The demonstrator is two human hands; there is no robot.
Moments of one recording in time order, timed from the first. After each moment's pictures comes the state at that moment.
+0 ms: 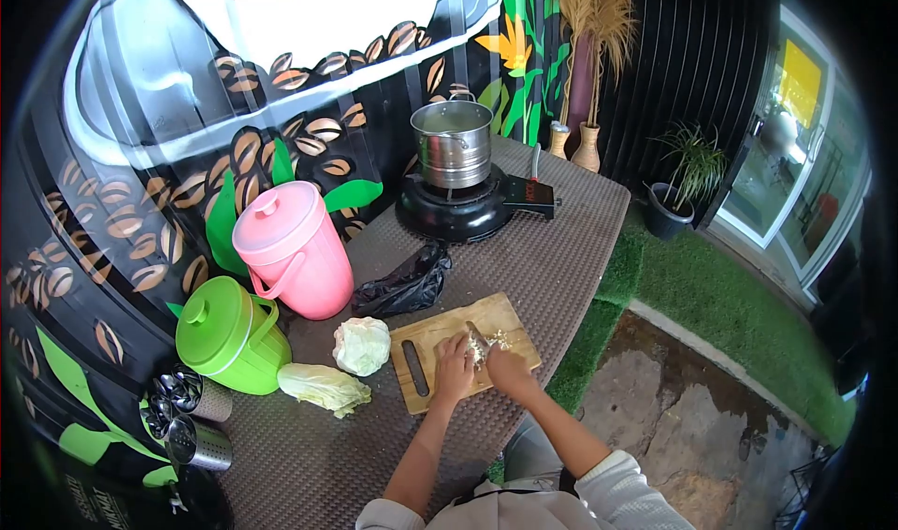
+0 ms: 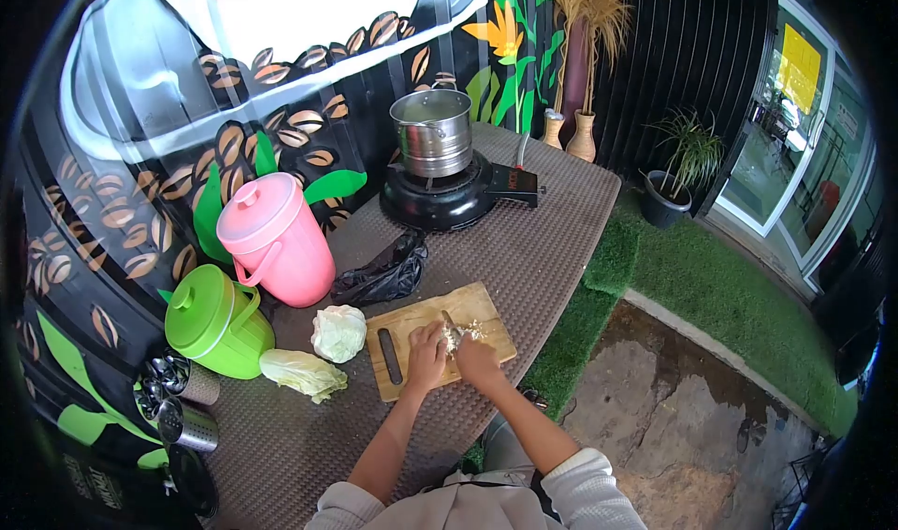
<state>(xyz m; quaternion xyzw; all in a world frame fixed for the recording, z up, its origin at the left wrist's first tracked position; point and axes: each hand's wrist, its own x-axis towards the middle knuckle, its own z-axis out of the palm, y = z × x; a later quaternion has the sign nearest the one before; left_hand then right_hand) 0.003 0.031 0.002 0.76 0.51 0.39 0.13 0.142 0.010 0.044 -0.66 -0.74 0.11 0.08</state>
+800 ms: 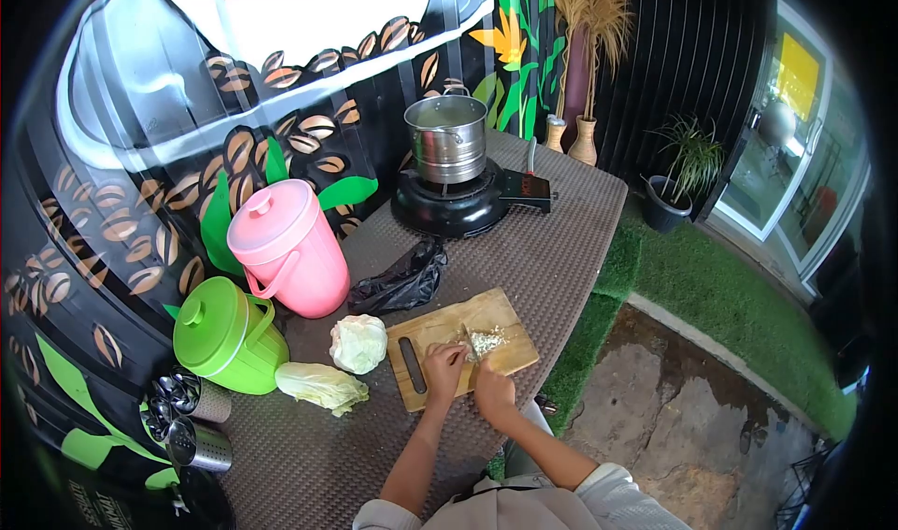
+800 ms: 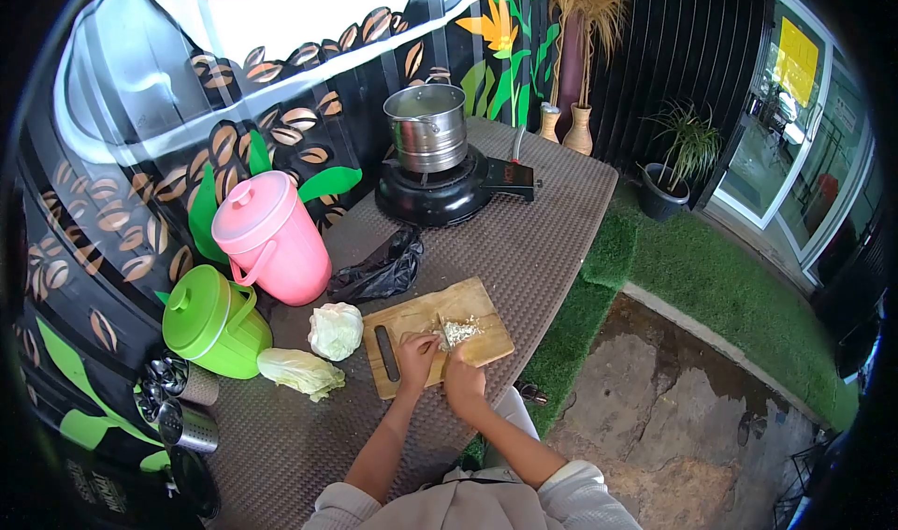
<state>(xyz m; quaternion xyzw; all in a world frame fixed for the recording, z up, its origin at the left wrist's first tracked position) -0.006 0.032 -0.010 0.67 0.52 0.50 0.18 0.102 -0.028 0.015 -0.73 -0.67 0.08 0.08</state>
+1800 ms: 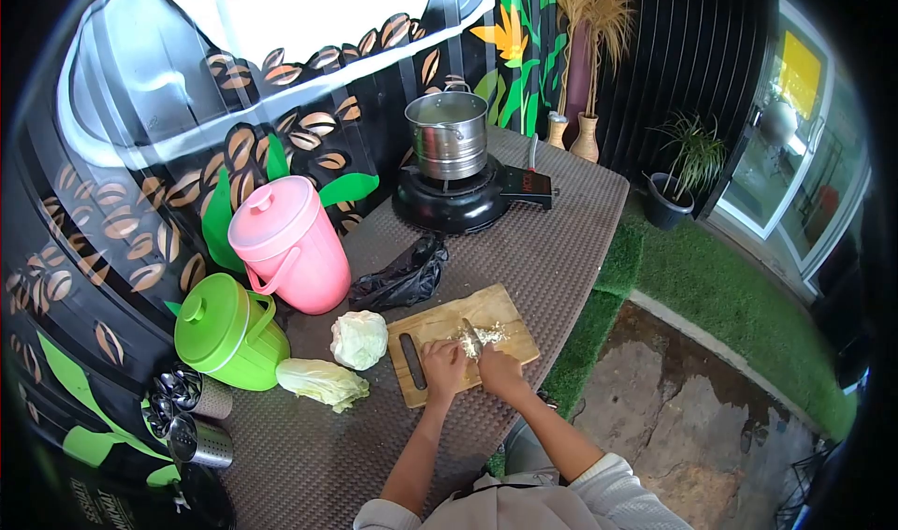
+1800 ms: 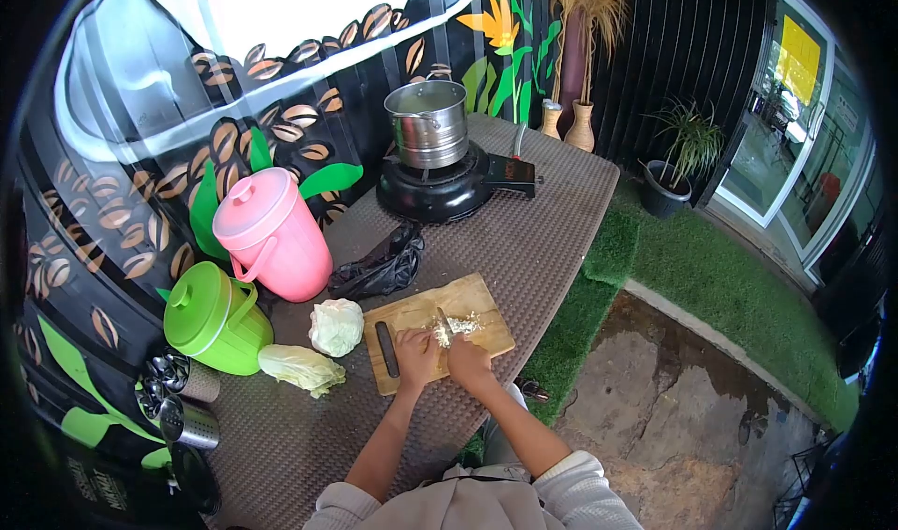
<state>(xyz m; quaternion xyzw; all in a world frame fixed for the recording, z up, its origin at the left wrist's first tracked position) -0.004 0.023 -0.002 0.67 0.55 0.48 0.12 0.126 -0.006 0.039 -0.68 -0.72 0.12 0.10</state>
